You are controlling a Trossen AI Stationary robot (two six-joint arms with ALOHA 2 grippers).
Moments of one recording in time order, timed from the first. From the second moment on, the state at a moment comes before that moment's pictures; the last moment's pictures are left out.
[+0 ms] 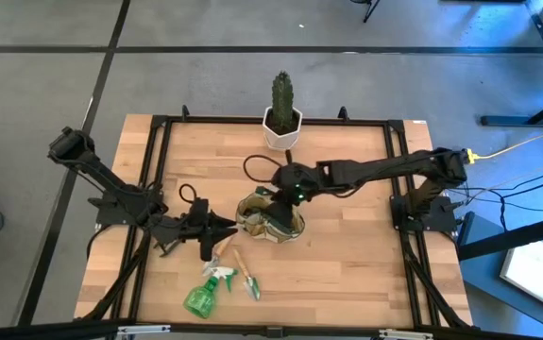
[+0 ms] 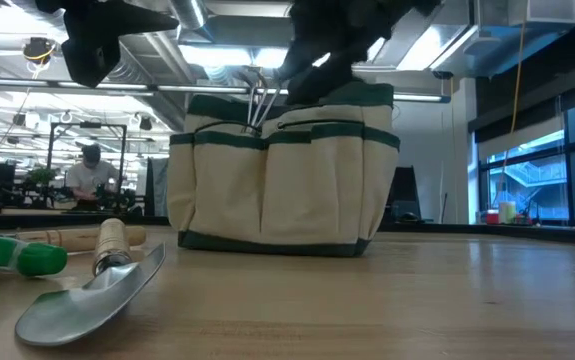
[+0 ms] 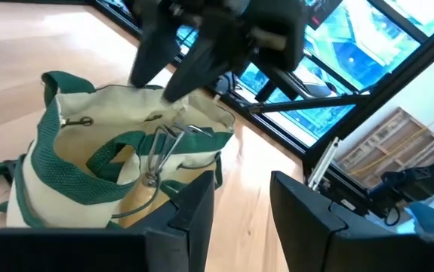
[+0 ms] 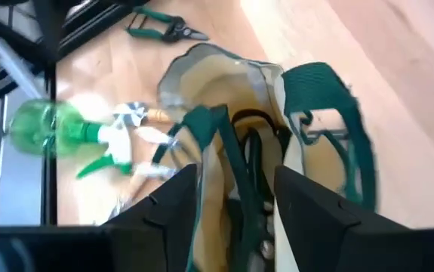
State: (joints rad) left arm -0.62 1.13 0.52 0.34 -0.76 -0.81; right arm 0.05 1.69 1.30 -0.38 -0.07 0.52
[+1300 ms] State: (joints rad) left arm -0.66 1.45 0.61 0.42 -0.94 -1.42; right arm 0.50 1.39 1.07 -0.76 -0.15 0.33
